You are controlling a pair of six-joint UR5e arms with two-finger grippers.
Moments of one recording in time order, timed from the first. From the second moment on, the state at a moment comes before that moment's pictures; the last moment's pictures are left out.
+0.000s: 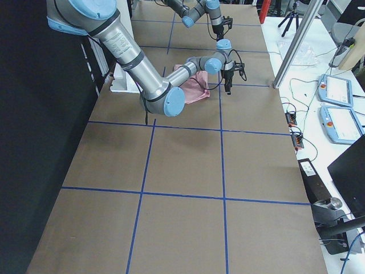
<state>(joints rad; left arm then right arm) -0.79 -2.13 -1.64 -1.80 -1.81 -0.87 0.74 -0.73 1.25 -1.36 1.80 1.21</state>
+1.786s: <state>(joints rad) -1.20 -1.60 -1.91 -1.80 -2.10 -0.25 1.41 -1.68 1.77 -1.55 2.24 0.09</state>
